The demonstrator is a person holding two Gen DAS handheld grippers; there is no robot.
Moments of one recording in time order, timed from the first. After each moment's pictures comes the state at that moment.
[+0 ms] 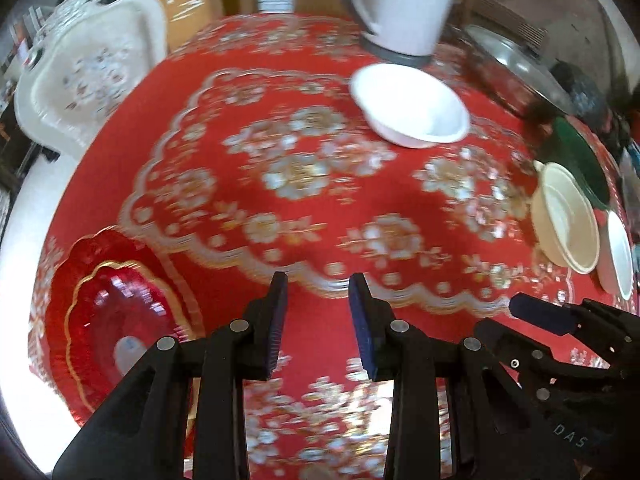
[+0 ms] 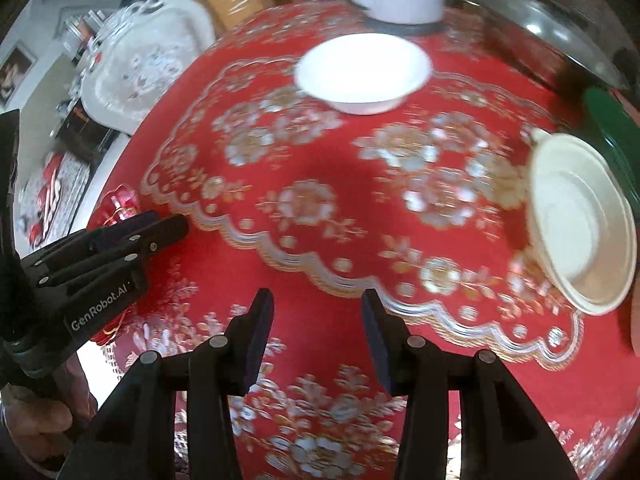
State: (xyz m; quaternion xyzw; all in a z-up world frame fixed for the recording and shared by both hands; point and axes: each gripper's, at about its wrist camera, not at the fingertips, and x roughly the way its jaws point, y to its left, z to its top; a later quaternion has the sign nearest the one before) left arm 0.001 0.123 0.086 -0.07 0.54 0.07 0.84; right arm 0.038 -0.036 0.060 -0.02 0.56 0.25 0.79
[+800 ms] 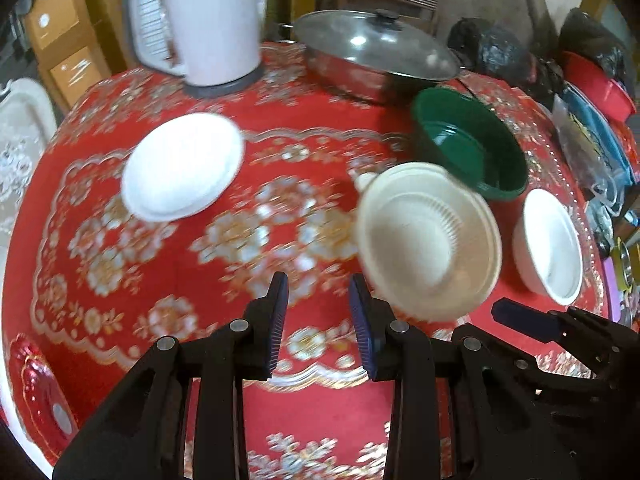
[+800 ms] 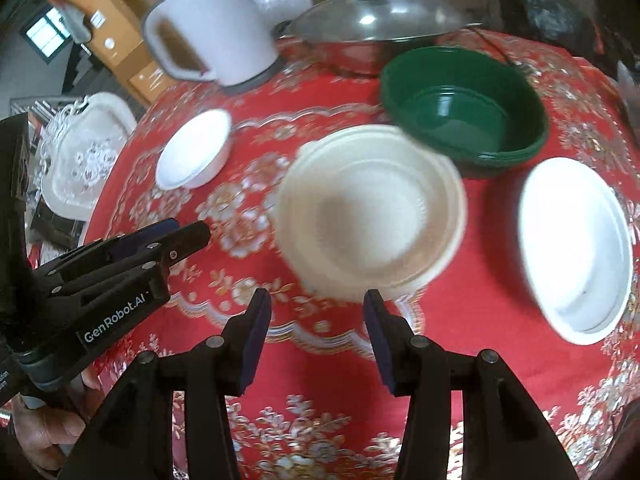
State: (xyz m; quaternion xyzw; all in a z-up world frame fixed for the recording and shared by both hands) left arm 0.082 -0.047 0.110 -0.01 0.53 -0.06 0.85; right arm 0.059 -0.202 0.083 0.08 0.54 0.15 0.83
